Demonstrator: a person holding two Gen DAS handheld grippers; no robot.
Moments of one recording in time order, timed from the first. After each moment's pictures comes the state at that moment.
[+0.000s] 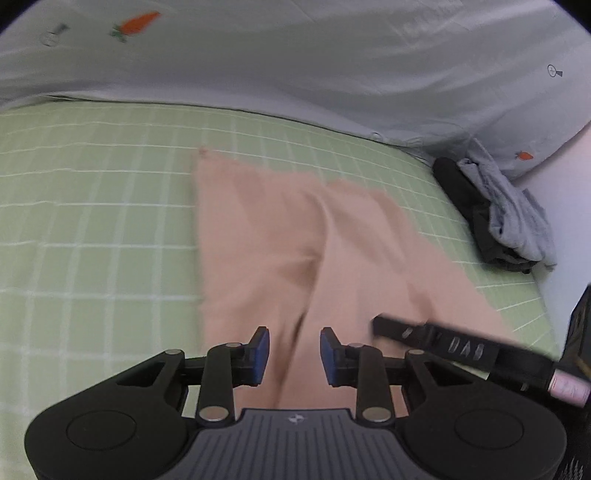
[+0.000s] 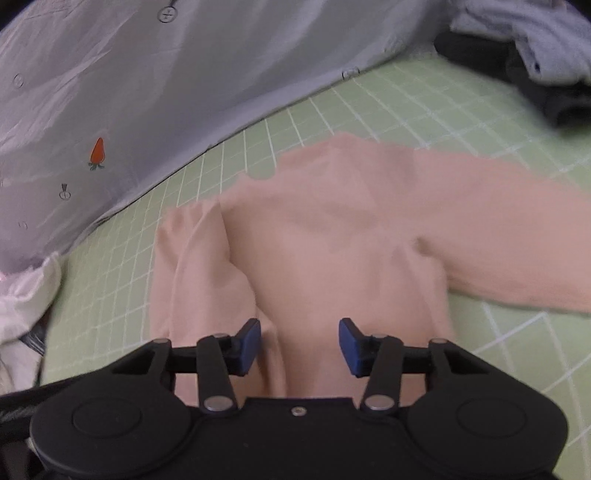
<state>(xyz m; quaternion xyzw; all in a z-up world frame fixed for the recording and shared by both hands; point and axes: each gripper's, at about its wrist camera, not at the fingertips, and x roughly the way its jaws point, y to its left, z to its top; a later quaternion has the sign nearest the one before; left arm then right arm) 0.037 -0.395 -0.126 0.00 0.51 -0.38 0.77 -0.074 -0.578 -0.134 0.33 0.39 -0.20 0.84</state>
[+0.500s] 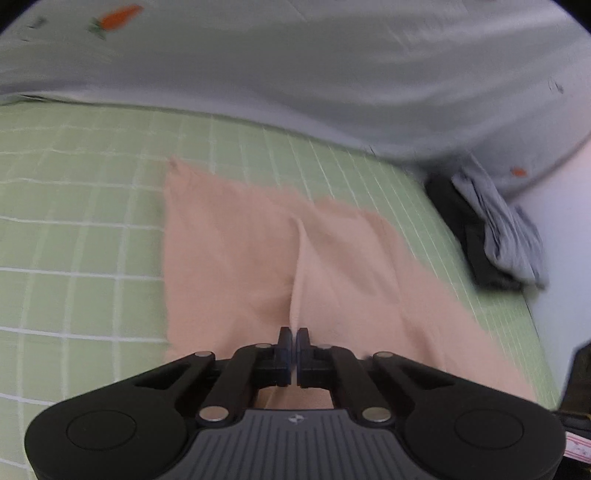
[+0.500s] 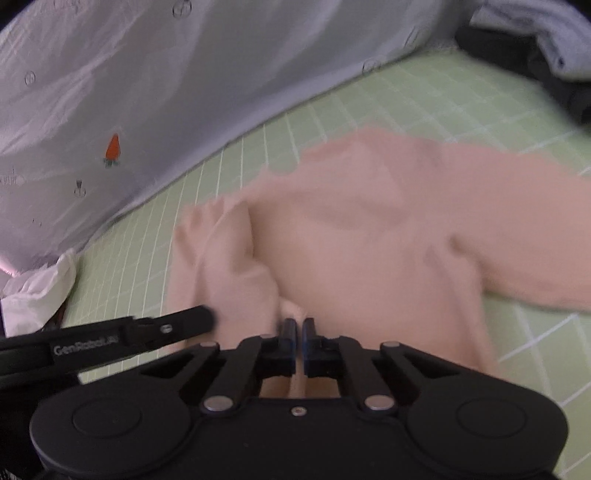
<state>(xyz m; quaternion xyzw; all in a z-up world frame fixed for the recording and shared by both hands) 0.052 -0.406 -0.136 -0.04 0.49 -0.37 0.79 -0.069 -0.571 -0.132 0.32 0.37 -0.18 0.85</state>
